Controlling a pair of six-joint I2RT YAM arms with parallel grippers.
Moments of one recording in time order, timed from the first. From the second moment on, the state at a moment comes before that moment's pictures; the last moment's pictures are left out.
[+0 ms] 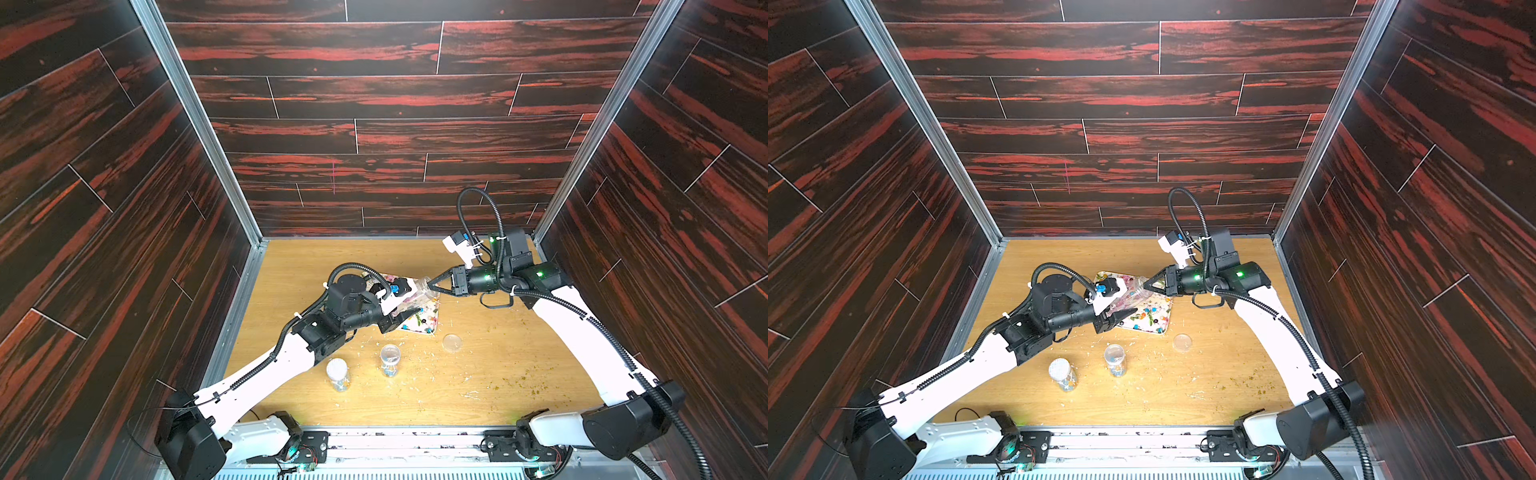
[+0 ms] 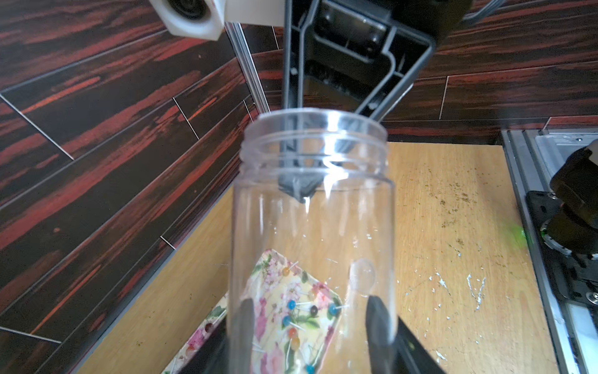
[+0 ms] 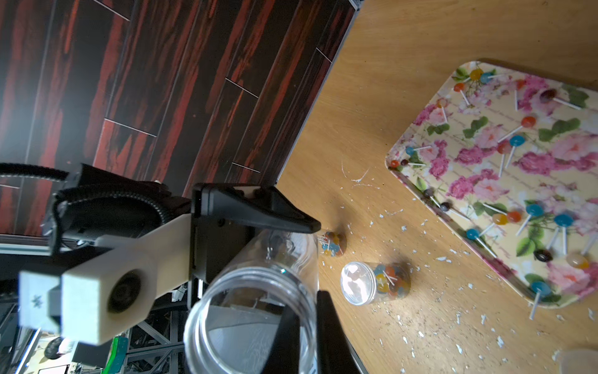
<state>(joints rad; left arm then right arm) -0.71 1.21 0.97 -0.04 0.37 0.35 0.43 1.39 1.45 -0.78 -0.86 0.37</state>
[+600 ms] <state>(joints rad) -0.71 1.17 0.95 -0.03 0.29 0.35 0.44 1.39 1.46 -0.79 -0.83 0.36</state>
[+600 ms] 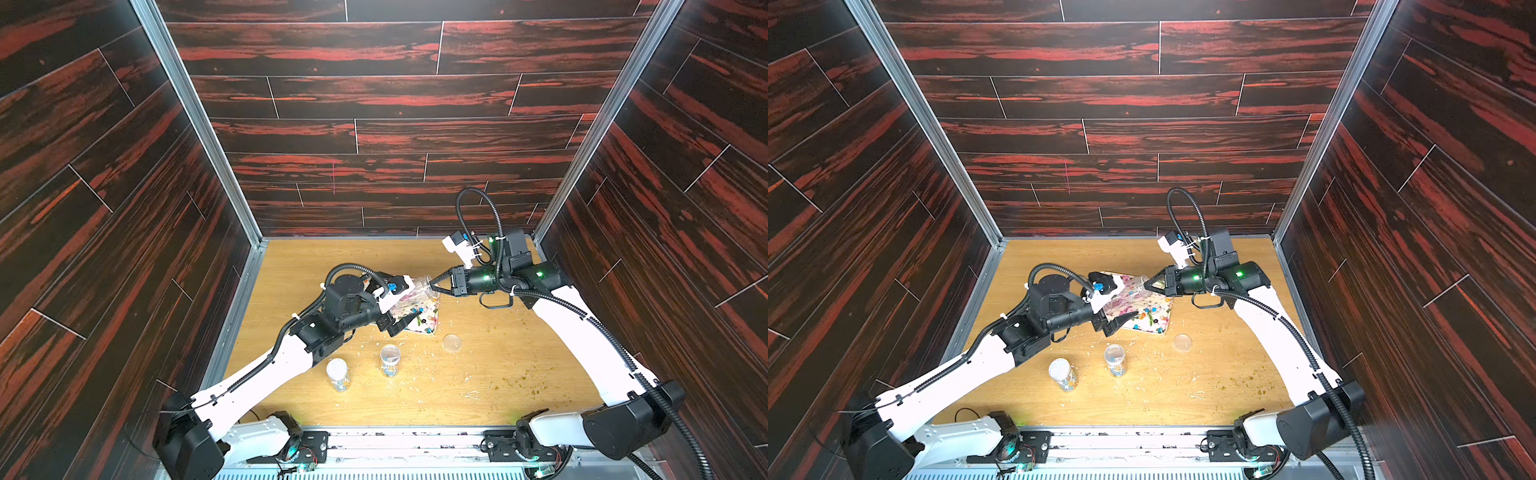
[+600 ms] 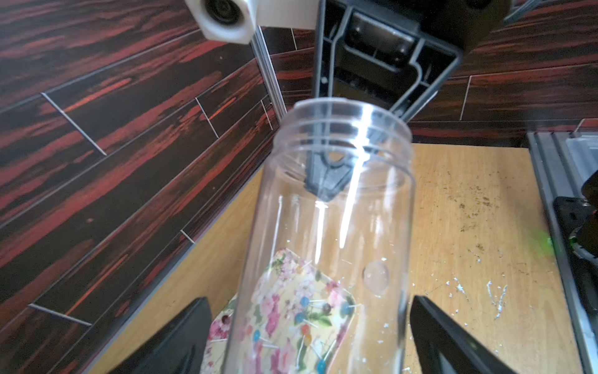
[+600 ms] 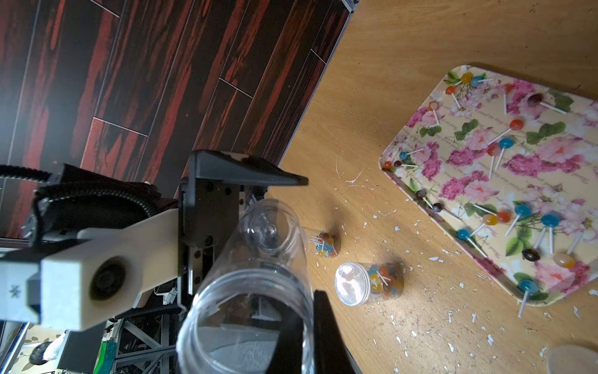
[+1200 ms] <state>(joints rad) -0.71 0.79 0.72 0.01 0.07 0.19 0.31 1.56 1.56 -0.94 -0.38 0.28</state>
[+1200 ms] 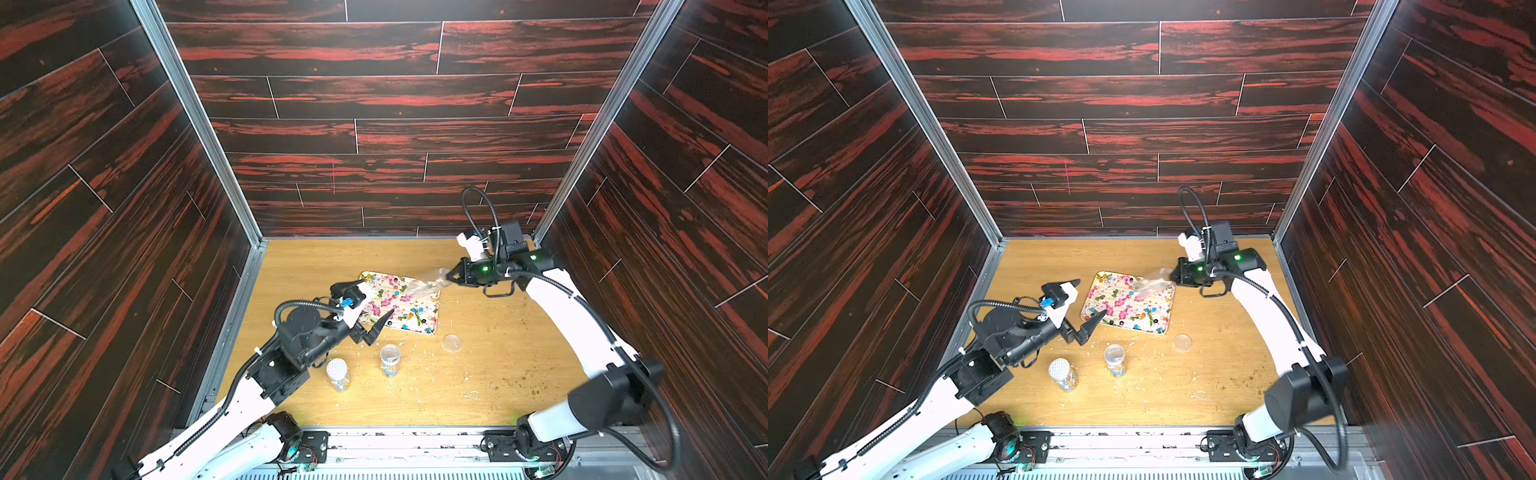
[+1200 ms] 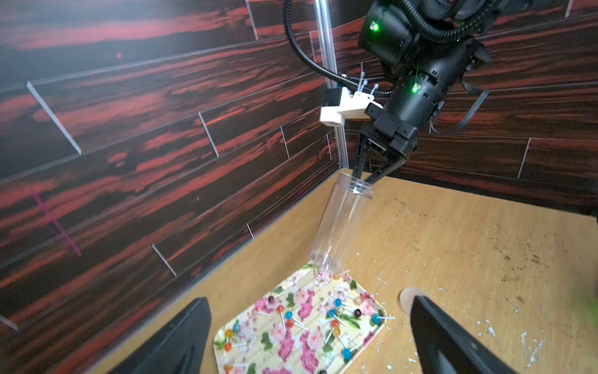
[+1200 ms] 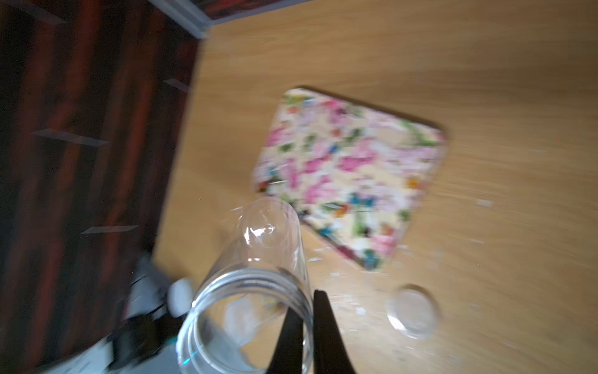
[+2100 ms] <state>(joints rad) -0.71 0.61 0.52 0.01 0.02 -0.01 0.29 1.86 1.64 -1.13 0.14 0.20</state>
